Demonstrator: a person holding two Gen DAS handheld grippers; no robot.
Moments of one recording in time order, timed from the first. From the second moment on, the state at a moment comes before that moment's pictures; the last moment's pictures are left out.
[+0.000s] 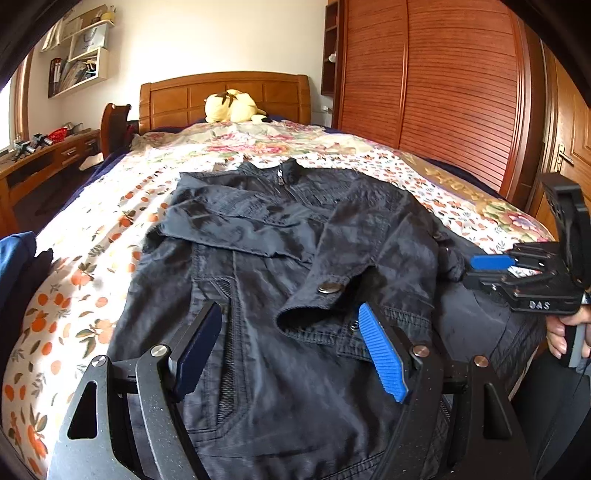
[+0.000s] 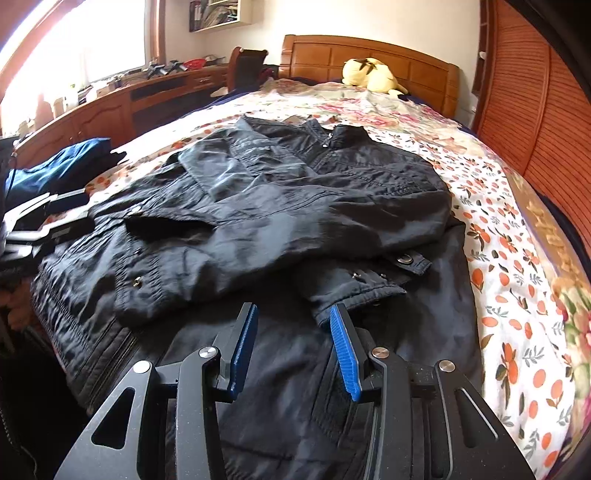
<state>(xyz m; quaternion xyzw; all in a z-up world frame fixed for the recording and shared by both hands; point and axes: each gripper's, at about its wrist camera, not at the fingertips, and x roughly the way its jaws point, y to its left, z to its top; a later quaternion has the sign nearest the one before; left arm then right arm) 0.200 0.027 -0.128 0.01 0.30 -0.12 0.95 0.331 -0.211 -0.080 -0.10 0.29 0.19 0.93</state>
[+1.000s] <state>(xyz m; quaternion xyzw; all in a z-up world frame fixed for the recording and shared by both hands) 0.233 0.008 -0.150 0.05 0.34 -0.08 0.94 0.329 -0.225 -0.108 -0.09 0.28 0.17 0.94</state>
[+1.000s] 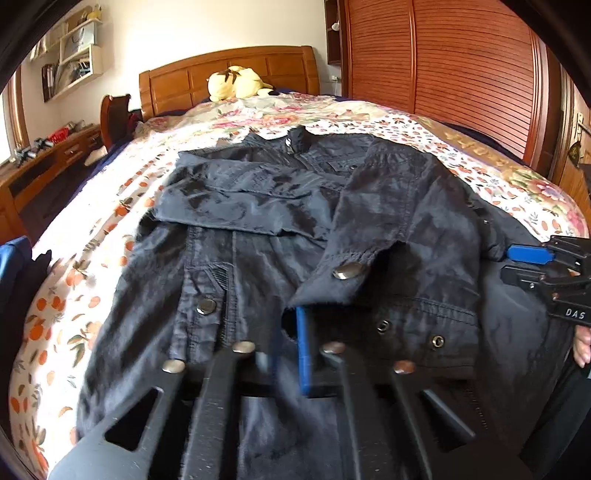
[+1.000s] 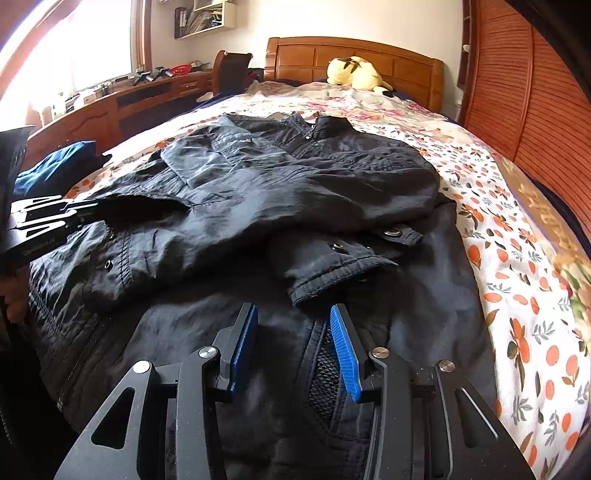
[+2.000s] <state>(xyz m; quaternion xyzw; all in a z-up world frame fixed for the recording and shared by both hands) 0.182 0.109 -0.109 -0.02 0.30 -0.03 0.95 0.345 -0.198 -0.104 -0.07 0.26 0.21 0.94</state>
